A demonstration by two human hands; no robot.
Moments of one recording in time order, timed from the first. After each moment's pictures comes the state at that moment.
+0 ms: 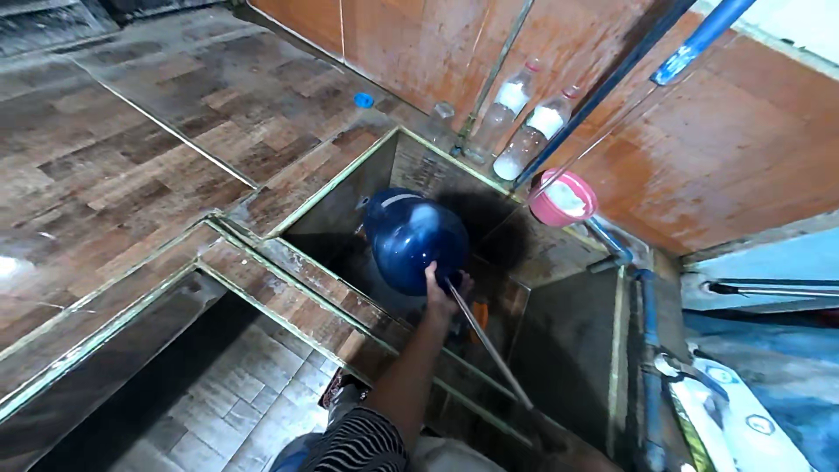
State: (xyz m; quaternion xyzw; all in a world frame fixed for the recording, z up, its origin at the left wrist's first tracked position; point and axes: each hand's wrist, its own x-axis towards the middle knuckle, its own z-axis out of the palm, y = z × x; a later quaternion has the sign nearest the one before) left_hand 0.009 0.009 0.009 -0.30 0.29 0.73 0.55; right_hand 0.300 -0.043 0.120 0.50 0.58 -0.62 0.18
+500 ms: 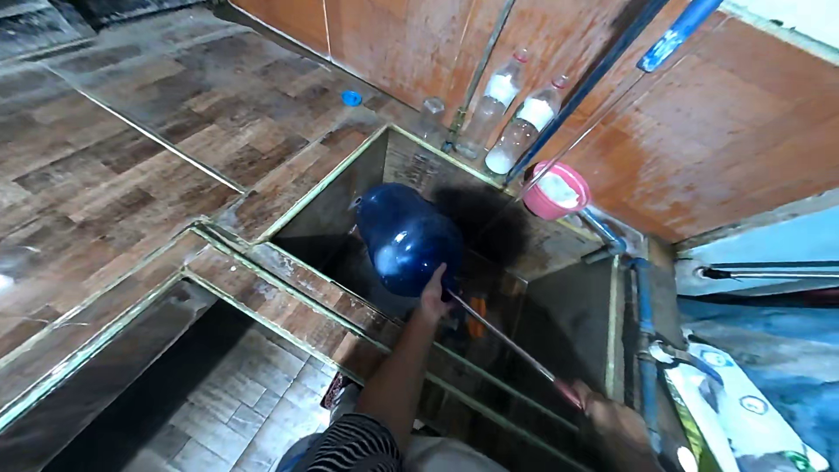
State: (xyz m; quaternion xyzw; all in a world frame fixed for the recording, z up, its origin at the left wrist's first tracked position) left_hand 0.006 0.003 -0.007 -0.19 0.45 0.62 0.62; right_hand 0.297 -0.012 0.127 0.56 0.74 -0.17 0.32
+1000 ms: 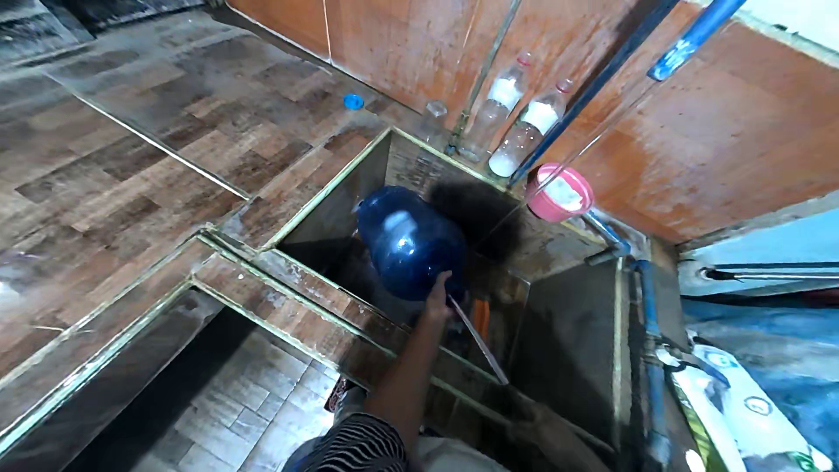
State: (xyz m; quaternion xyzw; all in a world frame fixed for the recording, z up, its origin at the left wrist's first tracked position) left_hand 0.001 0.005 -0.009 -0.20 0.42 0.64 0.61; right_hand 0.250 -0.045 0.105 0.53 0.65 -0.50 0.22
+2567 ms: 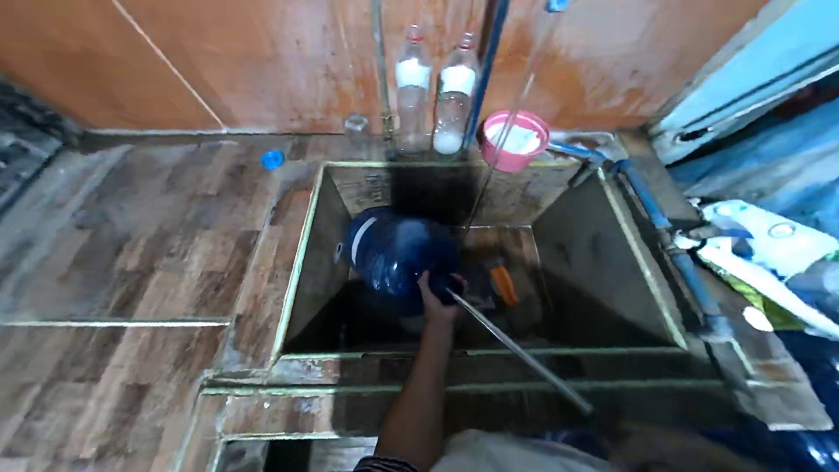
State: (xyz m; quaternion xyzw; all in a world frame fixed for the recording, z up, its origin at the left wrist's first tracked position) left_hand -0.046 0.000 -0.002 -0.19 0.35 0.64 0.65; right_hand 0.266 -0.110 0.107 0.56 0.43 -0.69 0.18
